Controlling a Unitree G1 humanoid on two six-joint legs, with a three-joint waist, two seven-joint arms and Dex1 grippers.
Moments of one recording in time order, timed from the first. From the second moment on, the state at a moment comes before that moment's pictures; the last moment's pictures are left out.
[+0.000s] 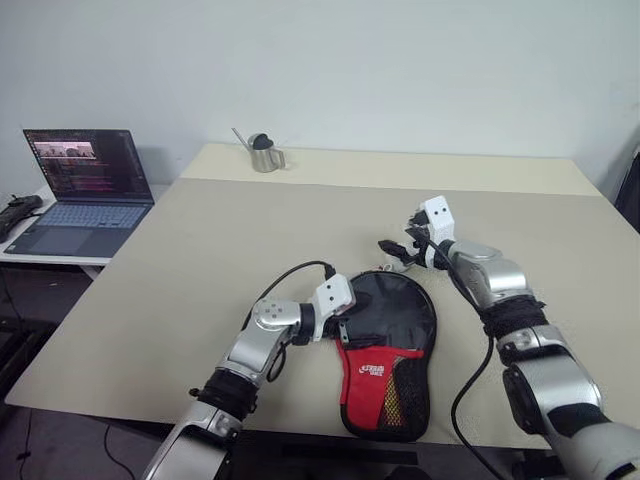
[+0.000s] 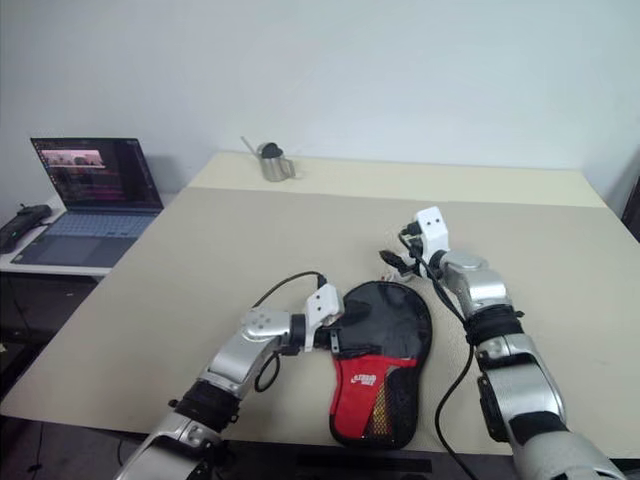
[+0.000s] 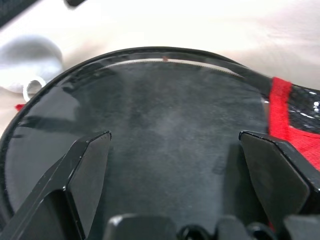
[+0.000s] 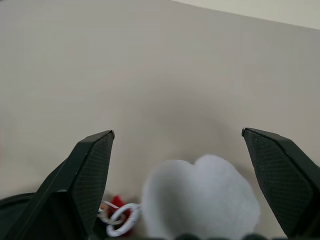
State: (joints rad) left arm -0.55 0.29 -0.27 0.31 -0.06 0.08 -1.06; right arm -1.01 -0.30 0.04 0.89 0.17 0.32 0.54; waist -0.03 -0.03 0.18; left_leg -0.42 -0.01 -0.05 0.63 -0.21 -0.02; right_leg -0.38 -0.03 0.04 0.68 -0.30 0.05
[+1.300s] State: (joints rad) left arm -0.74 0.32 -0.35 0.64 -0.03 -0.19 -1.20; right arm -0.99 -0.30 -0.02 0.97 0.10 0.36 0.59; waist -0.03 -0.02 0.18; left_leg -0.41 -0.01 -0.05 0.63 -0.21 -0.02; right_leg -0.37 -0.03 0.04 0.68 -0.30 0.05
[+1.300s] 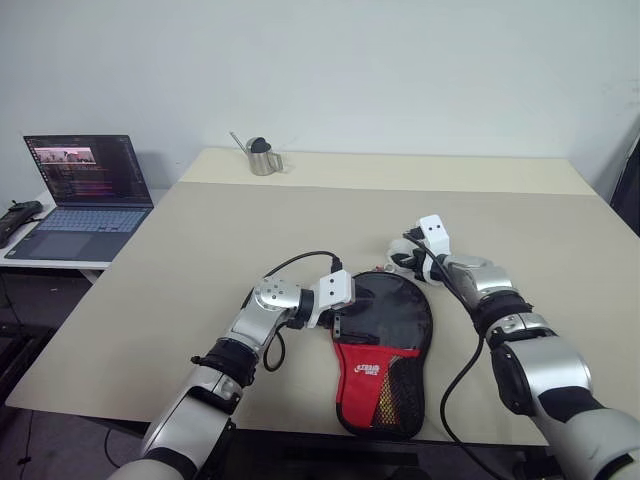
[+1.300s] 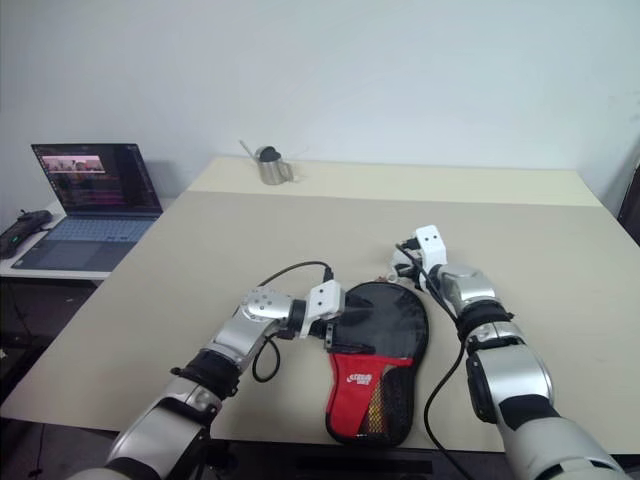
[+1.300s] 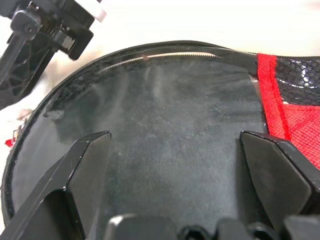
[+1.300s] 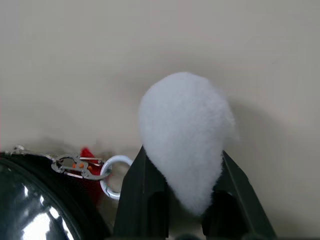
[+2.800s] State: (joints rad) left arm -0.82 0.17 -0.35 0.88 0.02 -0.28 -1.28; right arm 0.27 -0.93 -0.32 -0.74 0.65 1.16 0.85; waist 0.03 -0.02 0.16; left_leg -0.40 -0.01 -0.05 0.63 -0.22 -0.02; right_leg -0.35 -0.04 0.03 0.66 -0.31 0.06
